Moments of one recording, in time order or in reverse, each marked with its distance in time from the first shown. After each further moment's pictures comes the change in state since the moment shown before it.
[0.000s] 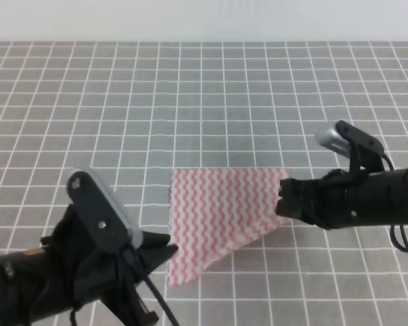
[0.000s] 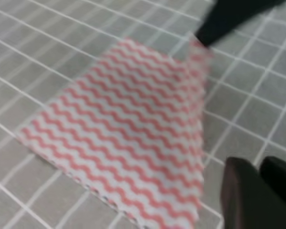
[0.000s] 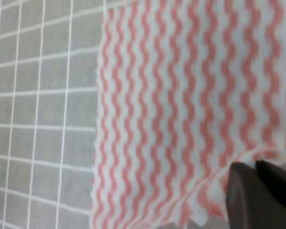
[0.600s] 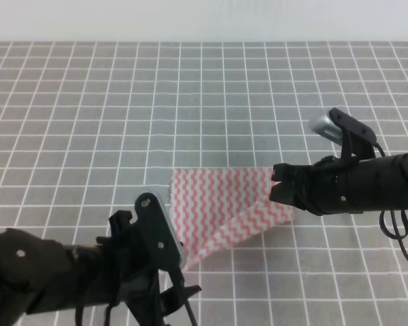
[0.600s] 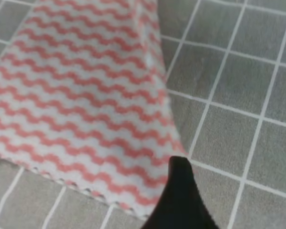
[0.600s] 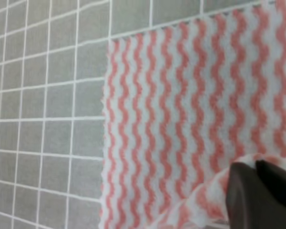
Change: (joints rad) left arm -0.018 0.242 -0.050 -0.007 0.046 0.277; right arm 0.000 0.053 -0.077 0.024 -0.017 -0.001
